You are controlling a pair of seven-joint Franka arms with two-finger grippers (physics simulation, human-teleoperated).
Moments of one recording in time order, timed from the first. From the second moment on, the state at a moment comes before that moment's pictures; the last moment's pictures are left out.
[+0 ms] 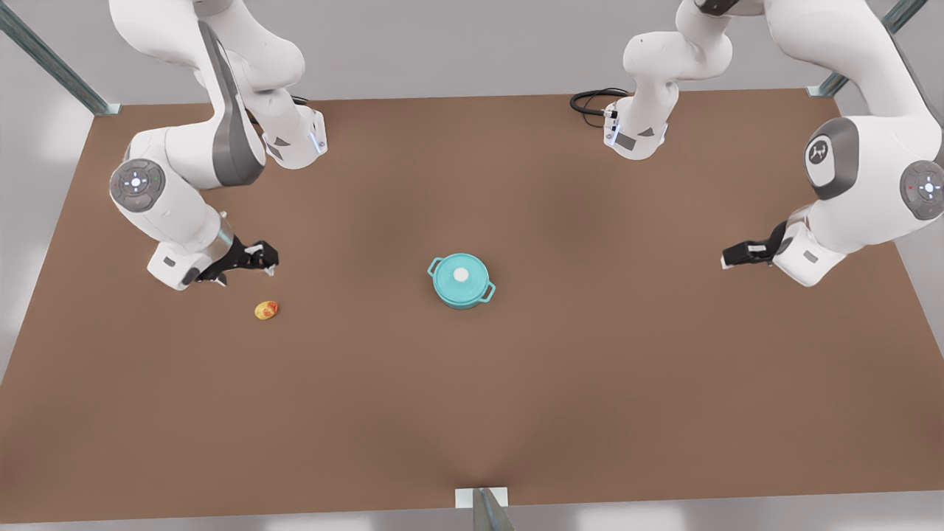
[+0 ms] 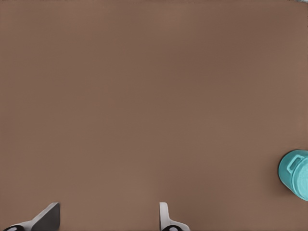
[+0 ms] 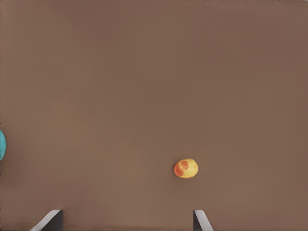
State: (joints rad) left arm -0.04 0.18 0.05 -1.52 -0.09 1.57 -0.04; right arm 0.13 0.03 0.05 -1.83 -0.01 1.85 -0.04
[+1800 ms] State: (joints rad) left arm -0.78 0.79 -0.11 -1.41 0.15 2.20 -1.28; right arm 0.07 0.28 -0.10 -2.26 -0.12 2.68 0.61
